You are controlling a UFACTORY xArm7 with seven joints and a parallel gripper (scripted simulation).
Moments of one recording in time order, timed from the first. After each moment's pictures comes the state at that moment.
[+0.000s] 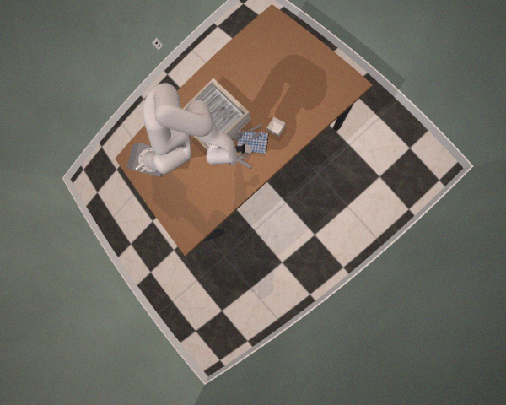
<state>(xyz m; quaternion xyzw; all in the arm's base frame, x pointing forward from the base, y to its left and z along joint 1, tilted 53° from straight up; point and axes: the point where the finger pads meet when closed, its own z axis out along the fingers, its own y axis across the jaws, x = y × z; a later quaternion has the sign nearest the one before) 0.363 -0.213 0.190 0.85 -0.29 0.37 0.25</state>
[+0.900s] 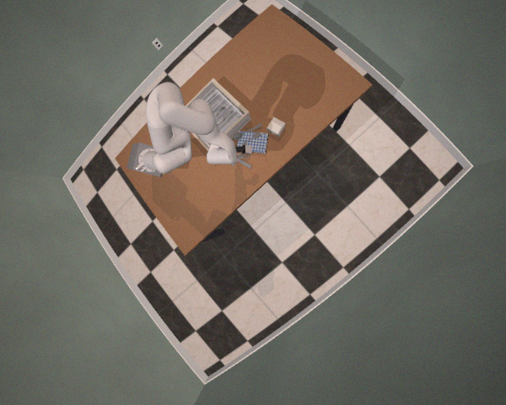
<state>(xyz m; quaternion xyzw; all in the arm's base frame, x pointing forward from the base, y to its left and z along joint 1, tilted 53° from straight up) 0.367 -0.219 0.185 0.85 -0.29 0.37 0.25</state>
